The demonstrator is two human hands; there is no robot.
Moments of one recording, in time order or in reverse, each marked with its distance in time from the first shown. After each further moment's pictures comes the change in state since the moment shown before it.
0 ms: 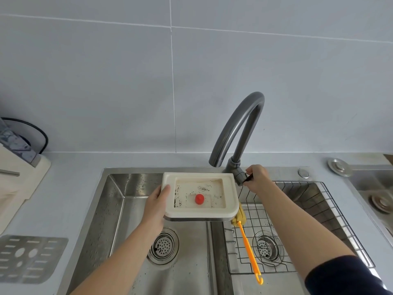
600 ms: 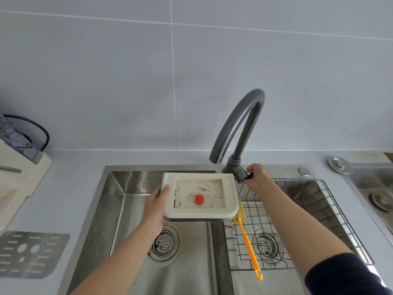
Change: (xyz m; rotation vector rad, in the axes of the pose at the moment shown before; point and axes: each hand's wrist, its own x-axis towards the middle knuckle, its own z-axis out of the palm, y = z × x) left_hand -0.002 -0.006 -0.005 -0.001 -0.007 -0.029; right_hand 0.000 0.004 -0.002 0.112 -0.027 0.019
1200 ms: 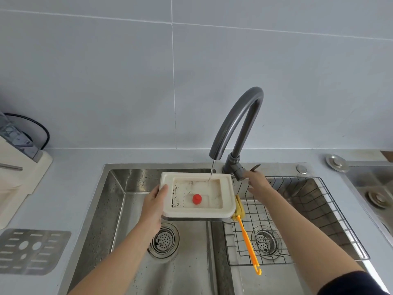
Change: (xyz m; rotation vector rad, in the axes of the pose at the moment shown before) left_hand 0.000 -0.006 -0.008 0.013 0.013 -0.011; right_hand 0.001 0.020 -0.028 -0.556 -0.197 -0.139
